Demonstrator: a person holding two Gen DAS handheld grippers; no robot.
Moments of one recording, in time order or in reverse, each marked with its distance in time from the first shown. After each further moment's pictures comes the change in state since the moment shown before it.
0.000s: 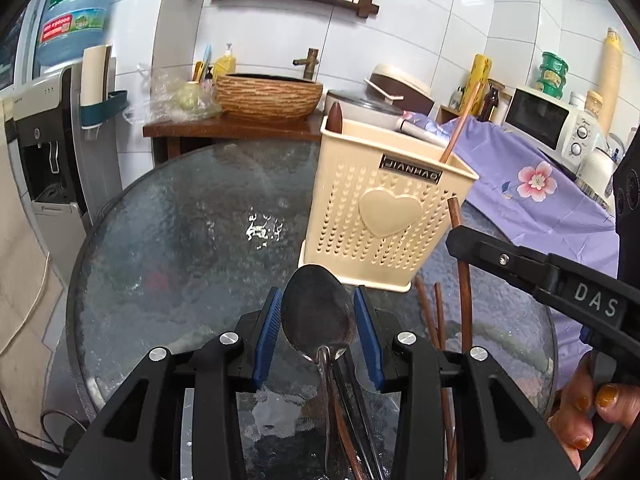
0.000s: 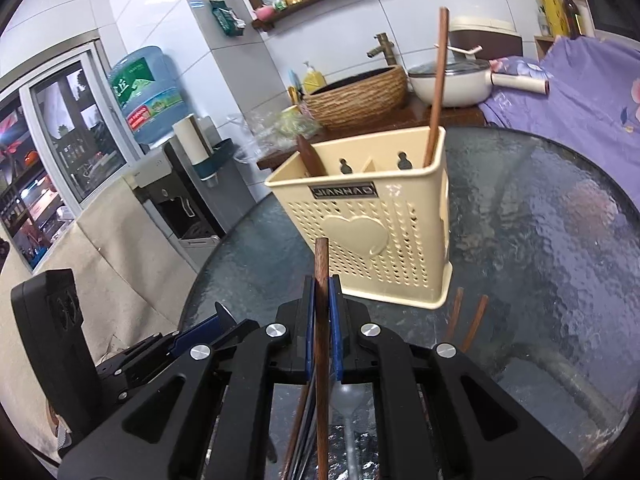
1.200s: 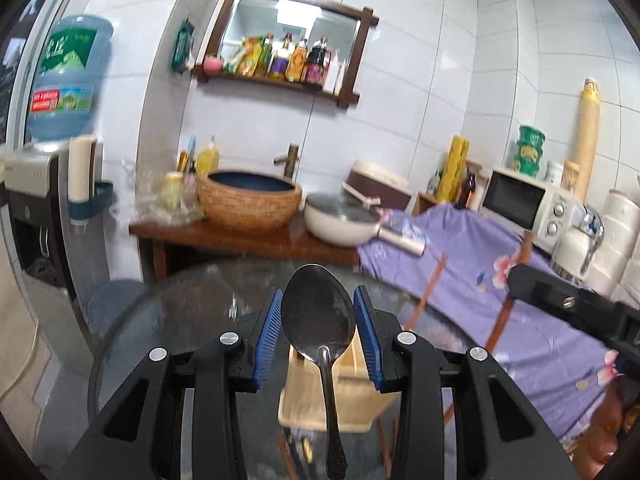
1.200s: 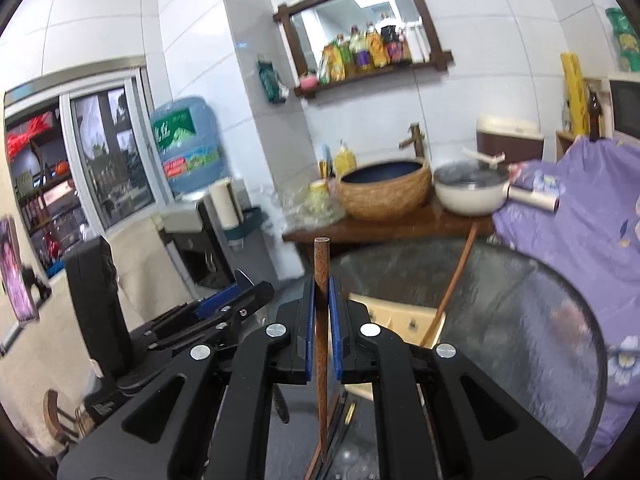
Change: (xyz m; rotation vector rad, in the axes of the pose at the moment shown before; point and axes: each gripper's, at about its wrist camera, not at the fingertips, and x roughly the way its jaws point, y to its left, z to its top) left arm -0.050 -0.015 0.140 0.005 -0.285 -0.065; right arm -0.101 0.044 0.132 -0.122 -0.233 0.028
